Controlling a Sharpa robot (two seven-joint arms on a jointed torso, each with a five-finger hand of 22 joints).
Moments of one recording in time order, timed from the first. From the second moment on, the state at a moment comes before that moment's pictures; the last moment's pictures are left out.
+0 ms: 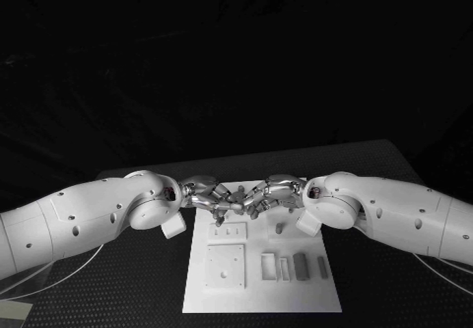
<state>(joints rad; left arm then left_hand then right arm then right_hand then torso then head) 1.28 -0.72 -0.13 1.39 -0.55 0.19 -0.03 1.56 0.10 0.06 0.31 0.07 0.98 0.09 0.32 0.66 1.02 -0.01 1.06 0.58 0.87 -0.07 1.35 0.51 0.01 1.16 -0.17 0.19 1.31 1.23 -0.69 -0.10 1.38 -0.43 0.09 -0.06 0.93 -0.06 0.58 -0.26 0.08 0.75 0.20 0.23 0.49 0.84 0.16 0.64 0.17 0.88 0.16 0.28 0.80 0.21 0.62 0.22 0.17 1.31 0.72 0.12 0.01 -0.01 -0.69</state>
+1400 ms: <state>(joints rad) 1.28 -0.61 -0.21 1.32 -0.63 0.06 -0.47 1.57 0.08 0.06 0.30 0.19 1.01 0.09 0.32 0.66 1.06 -0.01 1.08 0.60 0.91 -0.07 1.39 0.52 0.01 1.18 -0.18 0.26 1.31 1.33 -0.68 -0.02 1.15 -0.47 -0.16 0.21 0.90 -0.05 0.53 -0.28 0.08 0.75 0.20 0.24 0.49 0.84 0.16 0.64 0.14 0.87 0.16 0.28 0.79 0.21 0.62 0.22 0.15 1.31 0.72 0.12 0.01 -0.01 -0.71</state>
